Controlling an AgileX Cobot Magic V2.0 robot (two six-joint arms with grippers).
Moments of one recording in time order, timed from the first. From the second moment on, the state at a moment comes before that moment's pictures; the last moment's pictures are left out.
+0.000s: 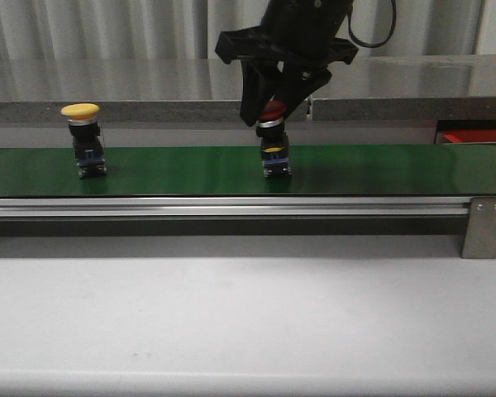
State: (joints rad) left arm -0.12 0.50 -0.74 -0.21 0.75 0.10; right arm 0.43 1.99 -1.77 0.26 0.87 -0.22
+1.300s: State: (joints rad) left arm -0.12 0.50 -0.74 -0.21 0.75 0.10; right arm -0.33 1.79 -1.66 0.27 0.77 -0.17
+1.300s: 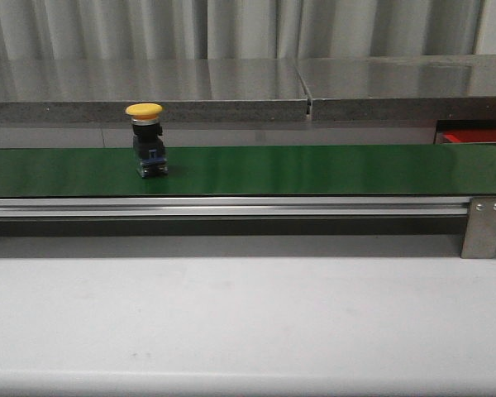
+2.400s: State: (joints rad) left arm -0.12 0.50 -0.74 -0.21 0.75 0.10; right arm -0.39 2.05 -1.59 0.40 0.50 -0.16
